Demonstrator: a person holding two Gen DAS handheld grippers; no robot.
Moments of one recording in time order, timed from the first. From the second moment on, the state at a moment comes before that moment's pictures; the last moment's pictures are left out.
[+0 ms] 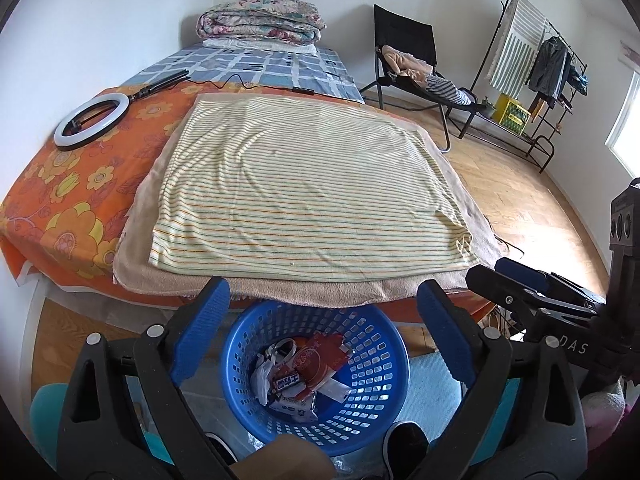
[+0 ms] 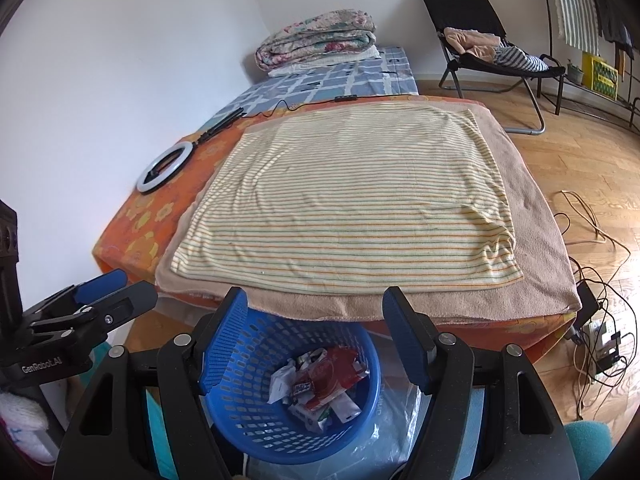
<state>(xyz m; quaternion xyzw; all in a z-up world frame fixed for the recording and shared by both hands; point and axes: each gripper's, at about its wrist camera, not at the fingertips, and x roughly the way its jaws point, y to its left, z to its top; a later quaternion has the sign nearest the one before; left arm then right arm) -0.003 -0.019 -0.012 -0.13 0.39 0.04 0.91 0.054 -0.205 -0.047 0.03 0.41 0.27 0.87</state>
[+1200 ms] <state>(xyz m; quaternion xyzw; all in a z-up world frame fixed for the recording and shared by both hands) -0.005 -0.023 -0.005 -0.12 0.38 0.05 0.91 0.054 -0.204 -0.054 0.04 0.43 0.27 0.86</state>
